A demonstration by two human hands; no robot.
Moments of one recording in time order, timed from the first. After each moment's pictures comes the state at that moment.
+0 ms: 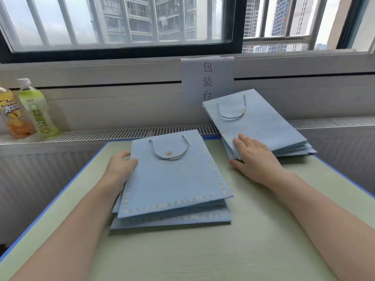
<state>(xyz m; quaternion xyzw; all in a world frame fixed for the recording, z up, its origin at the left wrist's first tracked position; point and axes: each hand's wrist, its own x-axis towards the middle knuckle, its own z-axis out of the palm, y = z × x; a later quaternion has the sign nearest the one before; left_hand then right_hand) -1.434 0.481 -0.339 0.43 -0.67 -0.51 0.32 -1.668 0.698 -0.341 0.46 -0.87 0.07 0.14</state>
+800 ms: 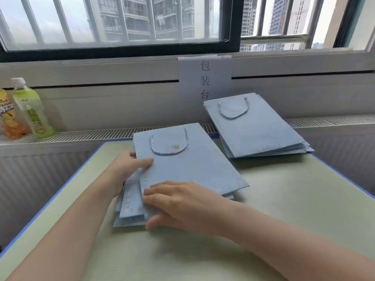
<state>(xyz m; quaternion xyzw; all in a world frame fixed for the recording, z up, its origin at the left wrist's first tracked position) -1.436 0.496 -0.327 0.38 -0.69 -0.57 0.22 -1.522 0.666 -0.346 0.79 -0.56 0.20 0.16</state>
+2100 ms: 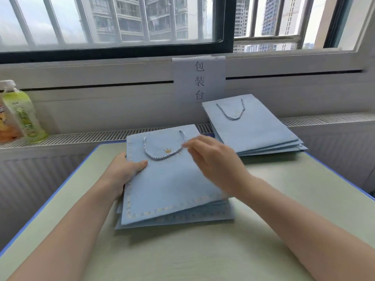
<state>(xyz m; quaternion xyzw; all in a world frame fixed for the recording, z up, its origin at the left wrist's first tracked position) -1.441 0.505 -0.328 0.38 -0.66 -0.59 0.26 -1.591 0.671 -0.326 0.62 -0.67 0.33 0.25</state>
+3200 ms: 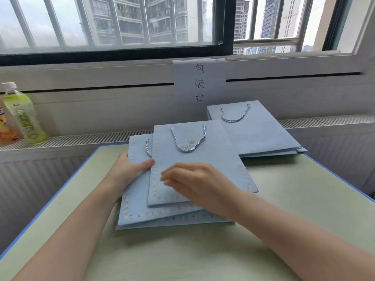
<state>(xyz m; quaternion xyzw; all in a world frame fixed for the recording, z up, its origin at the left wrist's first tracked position) -1.440 0.509 -0.323 0.34 -0.70 -0.58 0.25 -1.558 0.672 -0.337 0.74 -0.57 0.31 0.18</state>
